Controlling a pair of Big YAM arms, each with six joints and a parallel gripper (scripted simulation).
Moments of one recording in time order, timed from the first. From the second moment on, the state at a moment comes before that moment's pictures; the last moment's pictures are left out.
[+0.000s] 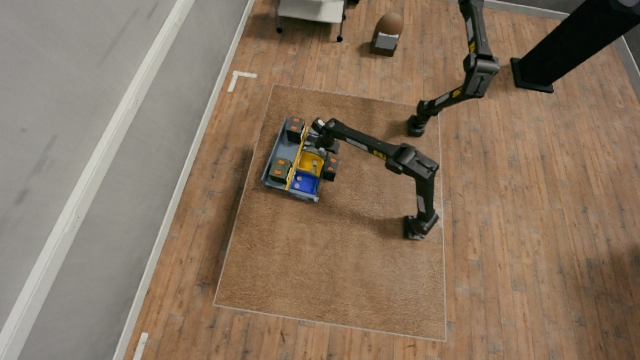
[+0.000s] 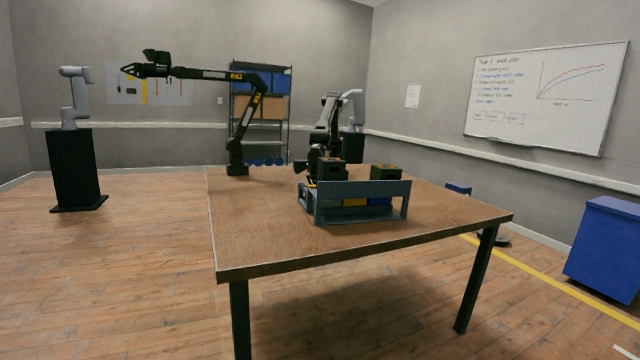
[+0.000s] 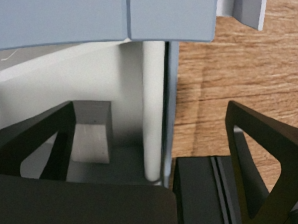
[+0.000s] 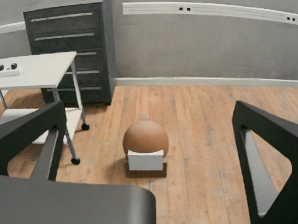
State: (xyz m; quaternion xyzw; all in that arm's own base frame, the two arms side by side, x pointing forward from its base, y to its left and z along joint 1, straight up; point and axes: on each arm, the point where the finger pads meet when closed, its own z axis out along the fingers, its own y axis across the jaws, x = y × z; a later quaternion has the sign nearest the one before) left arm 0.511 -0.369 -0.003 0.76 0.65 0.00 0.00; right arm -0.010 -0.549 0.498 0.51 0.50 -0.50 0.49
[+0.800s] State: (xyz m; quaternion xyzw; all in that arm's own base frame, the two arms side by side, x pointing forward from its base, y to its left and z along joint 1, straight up) left arm 0.510 -0.368 -0.006 0.76 0.65 0.00 0.00; right arm -0.010 -0.549 0.498 0.51 0.50 -0.50 0.49
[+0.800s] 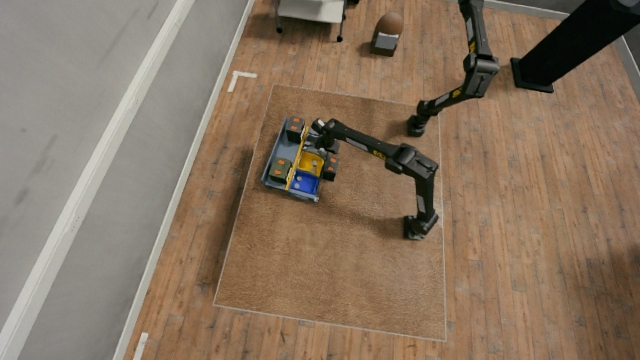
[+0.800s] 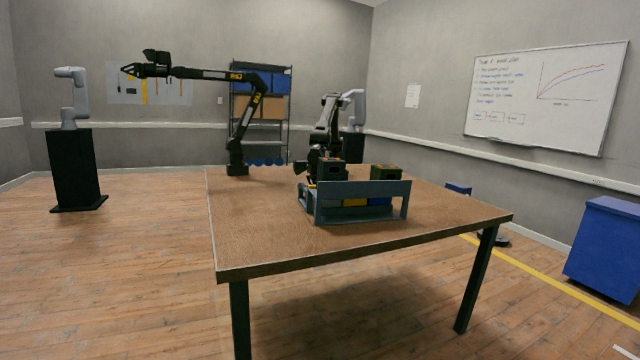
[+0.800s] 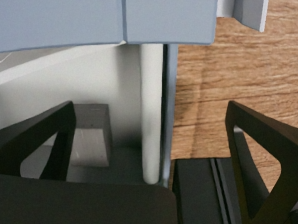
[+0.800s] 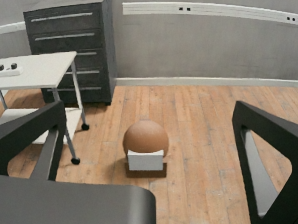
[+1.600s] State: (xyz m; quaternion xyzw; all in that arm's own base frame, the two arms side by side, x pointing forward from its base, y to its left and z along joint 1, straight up) left arm 0.510 -0.368 -0.007 0.76 0.65 0.00 0.00; right arm -0.010 -0.549 0.498 0.51 0.50 -0.50 0.49
